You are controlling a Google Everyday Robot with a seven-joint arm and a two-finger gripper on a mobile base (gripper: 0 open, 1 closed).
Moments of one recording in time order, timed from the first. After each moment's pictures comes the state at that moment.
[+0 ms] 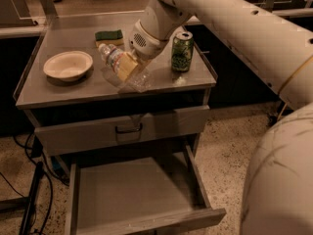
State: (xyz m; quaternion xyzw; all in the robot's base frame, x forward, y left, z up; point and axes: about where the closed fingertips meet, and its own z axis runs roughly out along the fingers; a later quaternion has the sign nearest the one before) arm 0.625 0.069 0.877 -0.45 0.86 0.21 0.16
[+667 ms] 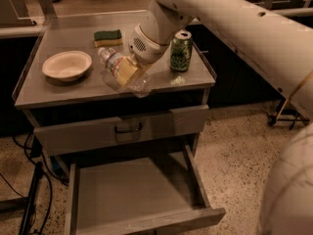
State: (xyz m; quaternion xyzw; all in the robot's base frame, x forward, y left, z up) arm 0.607 0.067 0.875 -0.44 0.86 0.21 0.15
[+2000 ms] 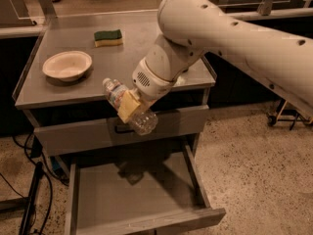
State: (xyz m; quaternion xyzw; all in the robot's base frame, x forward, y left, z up) arm 0.512 0.058 0.838 -0.39 0.88 0.24 0.11
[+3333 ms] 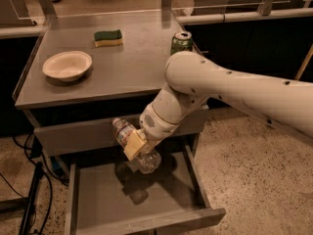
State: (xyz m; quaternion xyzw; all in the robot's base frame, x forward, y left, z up) arm 0.462 0.049 0.739 -0.33 0.90 0.28 0.03
